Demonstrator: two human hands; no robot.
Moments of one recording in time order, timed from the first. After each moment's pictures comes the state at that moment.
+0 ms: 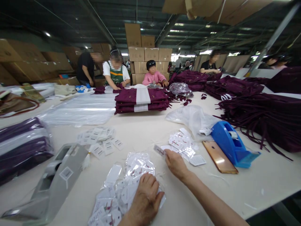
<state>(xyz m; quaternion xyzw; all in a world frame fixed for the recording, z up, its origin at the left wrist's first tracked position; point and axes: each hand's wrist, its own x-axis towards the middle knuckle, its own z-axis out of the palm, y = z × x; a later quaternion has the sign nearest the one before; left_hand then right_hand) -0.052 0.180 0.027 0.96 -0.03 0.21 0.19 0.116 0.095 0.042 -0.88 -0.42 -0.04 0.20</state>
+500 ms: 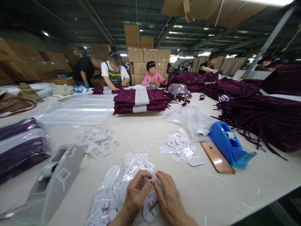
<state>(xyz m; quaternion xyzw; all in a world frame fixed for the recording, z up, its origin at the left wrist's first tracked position) -0.055 0.199 0.037 0.75 0.07 0.28 0.59 0.016 0.068 0.012 -0.81 -0.41 -0.10 0.41</state>
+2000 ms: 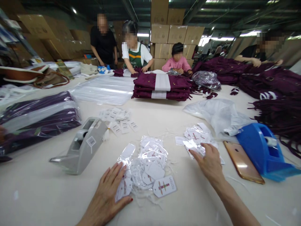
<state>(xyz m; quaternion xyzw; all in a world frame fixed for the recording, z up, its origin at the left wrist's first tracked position) -0.195 0.252 0.020 0.97 0.13 0.17 -0.05 0.118 0.046 0.058 -0.89 -0.21 -0.03 0.41</state>
